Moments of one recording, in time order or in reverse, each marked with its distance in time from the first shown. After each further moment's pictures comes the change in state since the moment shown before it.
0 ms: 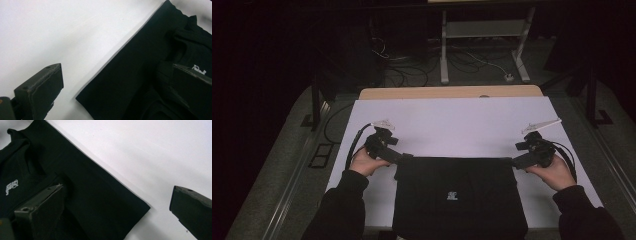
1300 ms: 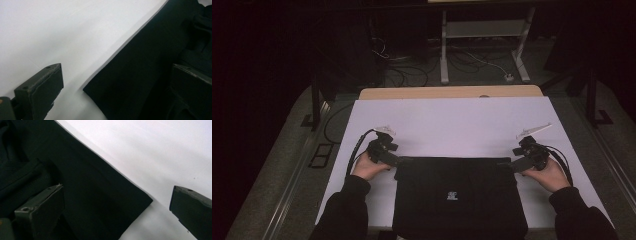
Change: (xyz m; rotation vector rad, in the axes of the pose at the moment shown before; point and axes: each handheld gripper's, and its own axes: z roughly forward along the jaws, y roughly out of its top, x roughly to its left) left arm 0.018 -0.021 0.023 0.046 -0.011 -0.048; right arm -0.011 -0.013 0.025 0.070 0.009 0.014
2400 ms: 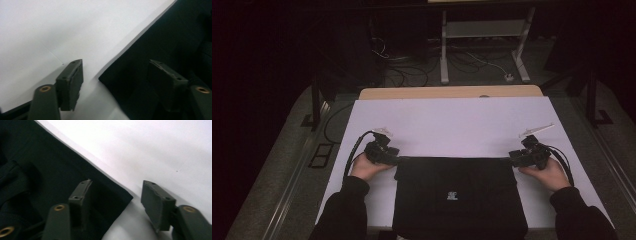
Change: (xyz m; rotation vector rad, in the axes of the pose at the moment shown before) left arm 0.013 -0.011 0.002 0.014 0.023 -0.029; right arm -0.019 -0.006 0.007 -0.013 -0.029 0.053
